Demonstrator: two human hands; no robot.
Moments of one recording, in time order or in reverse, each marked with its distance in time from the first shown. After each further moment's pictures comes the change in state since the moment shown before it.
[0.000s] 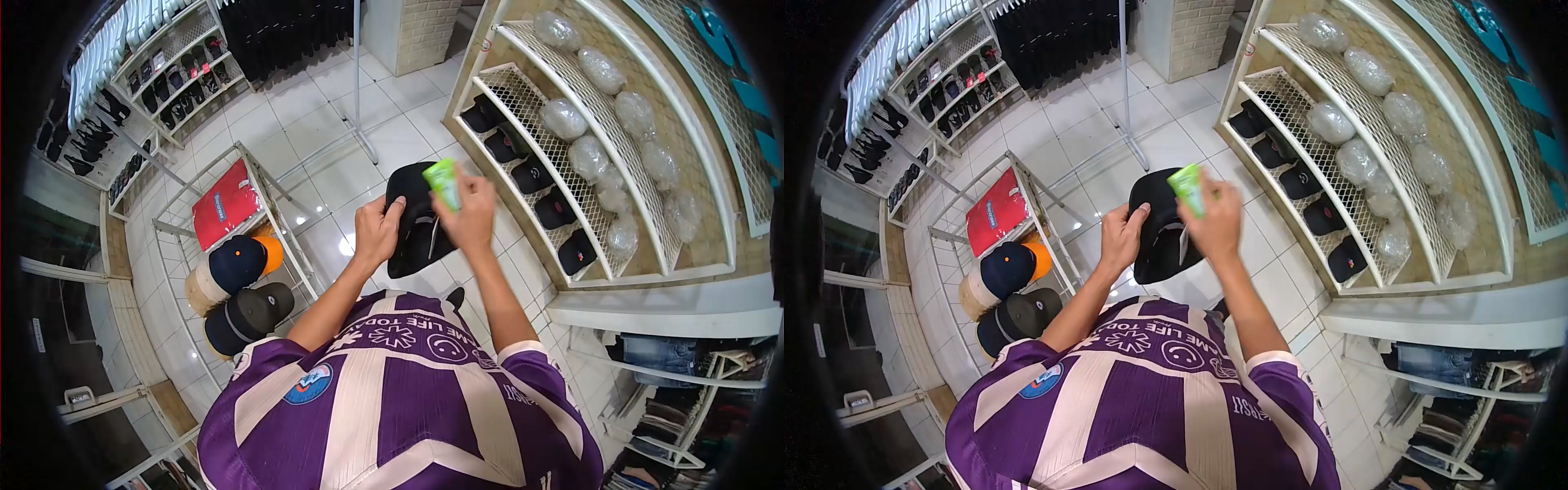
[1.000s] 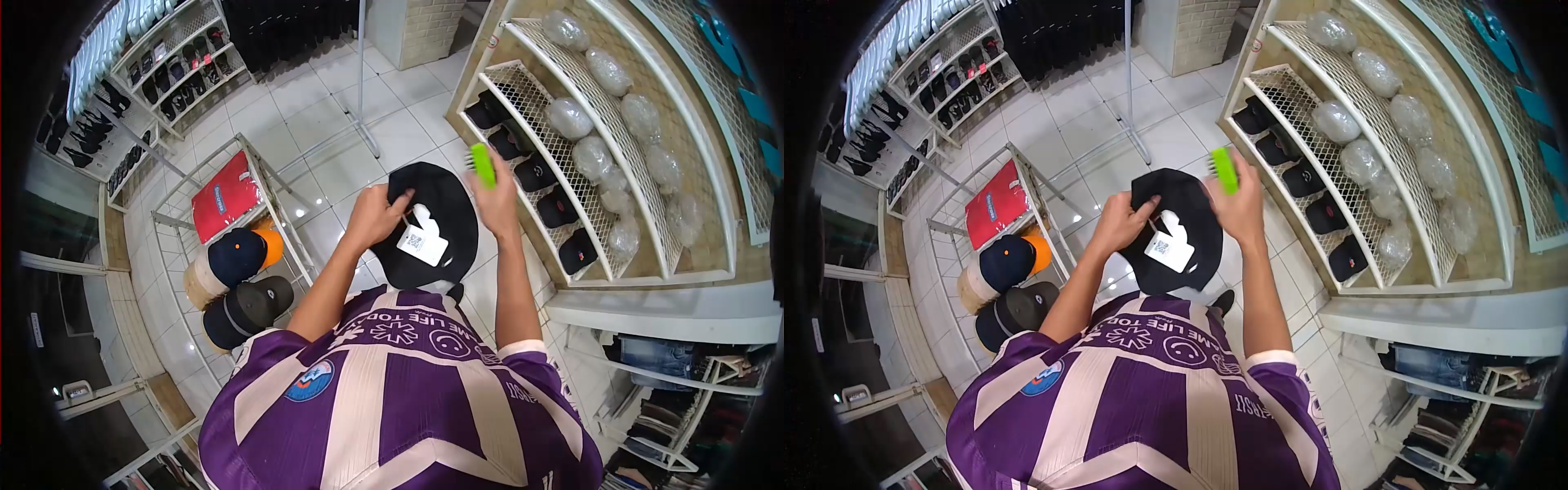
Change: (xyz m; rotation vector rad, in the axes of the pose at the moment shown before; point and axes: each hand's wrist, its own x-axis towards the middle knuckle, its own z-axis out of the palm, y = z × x) left_hand 0.033 -0.016 -0.015 0.225 -0.264 0.043; right_hand 0.043 0.007 -0.035 0.511 -0.223 0.400
